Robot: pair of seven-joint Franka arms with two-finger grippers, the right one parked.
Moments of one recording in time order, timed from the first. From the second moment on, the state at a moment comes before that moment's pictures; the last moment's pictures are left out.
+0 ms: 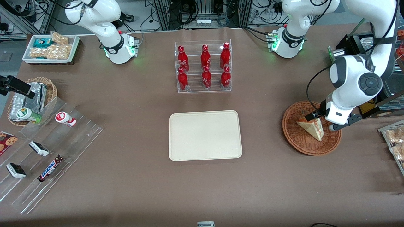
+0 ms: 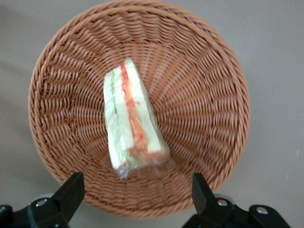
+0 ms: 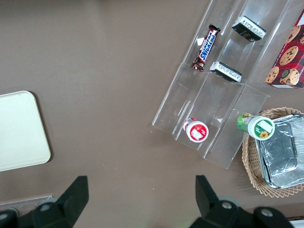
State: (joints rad) arm -0.02 0.12 0.01 -2.24 0.03 2.30 -0.53
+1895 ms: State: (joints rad) arm -0.32 0.47 -0.23 -1.65 -0.02 2.09 -0.89
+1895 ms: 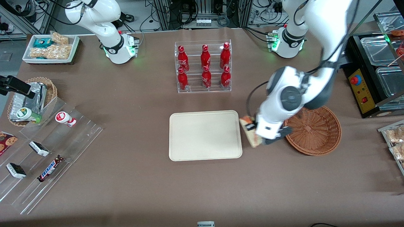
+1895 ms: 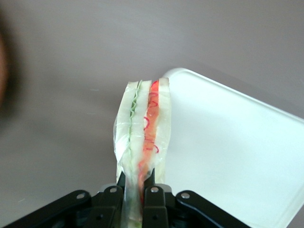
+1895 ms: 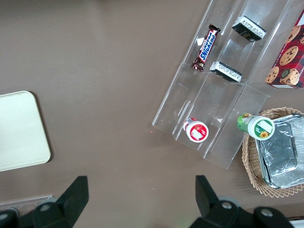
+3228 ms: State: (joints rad) arm -0.60 0.80 -0.23 -1.26 0.13 2.13 -0.89
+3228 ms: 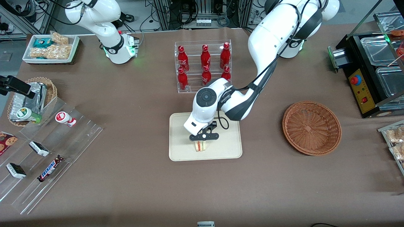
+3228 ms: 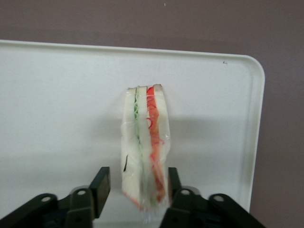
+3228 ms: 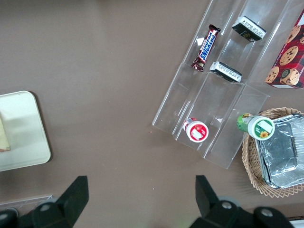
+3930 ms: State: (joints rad) arm -0.37 0.43 -0.21 -1.42 0.13 1.79 -0.76
